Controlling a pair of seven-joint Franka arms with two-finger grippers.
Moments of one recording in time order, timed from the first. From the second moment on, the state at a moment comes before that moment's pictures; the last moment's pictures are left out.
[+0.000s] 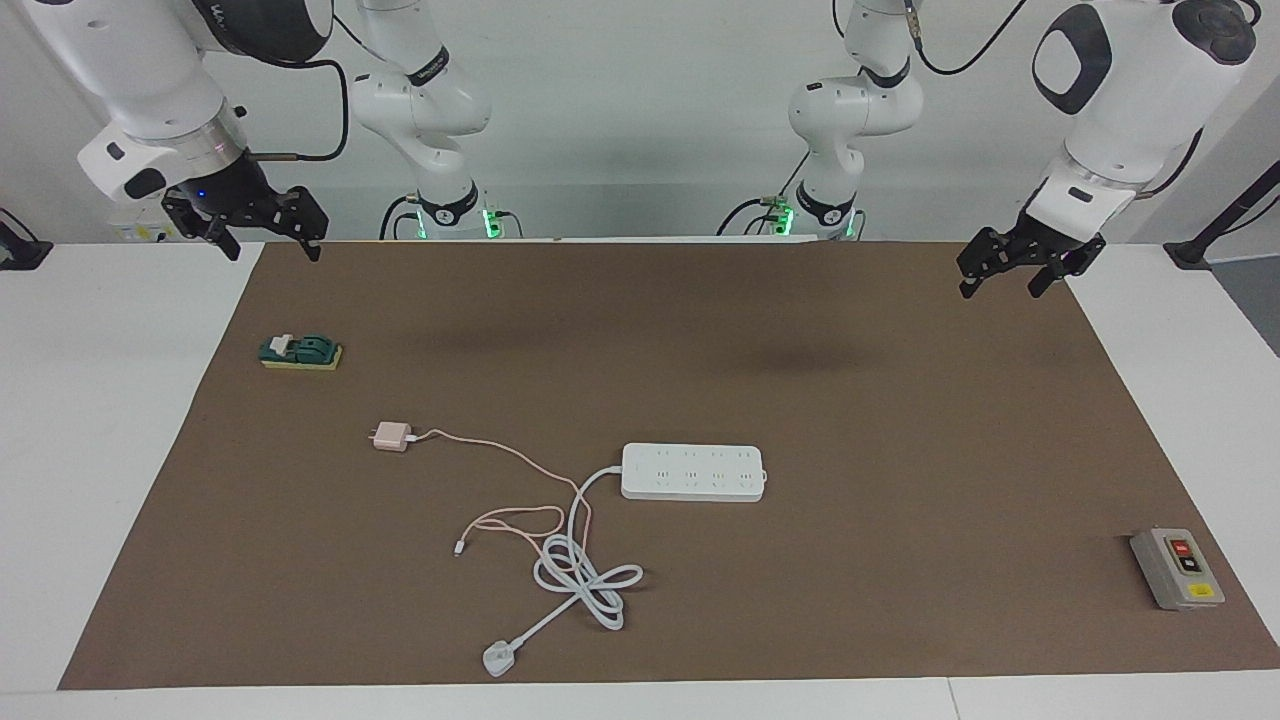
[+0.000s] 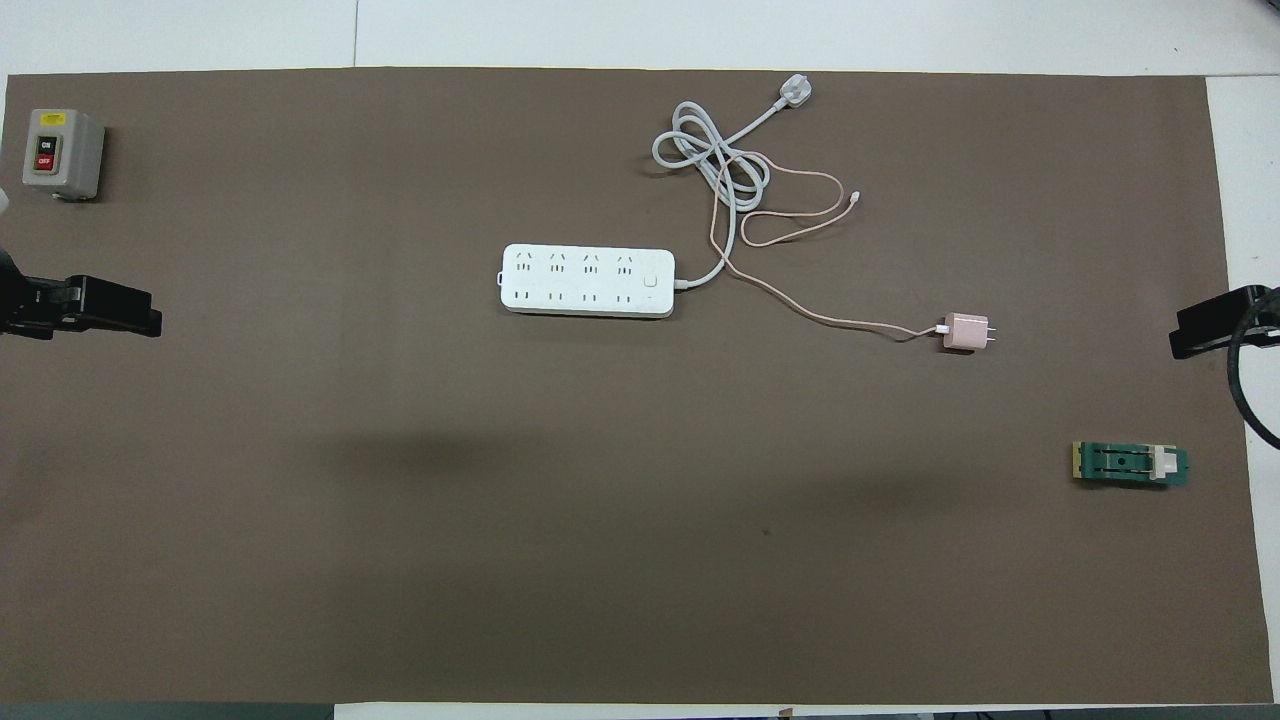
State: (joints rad) left arm 0.03 -0.05 -0.05 -1.72 -0.03 1.66 0.05; right arm -0.07 -0.02 -0.01 -1.57 -0.06 1.44 -0.08
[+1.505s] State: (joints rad) left arm 0.05 -0.09 -0.04 -1.81 -0.33 1.80 0.14; right arm -0.07 -0.03 -0.02 -1.58 -0.05 1.44 0.04
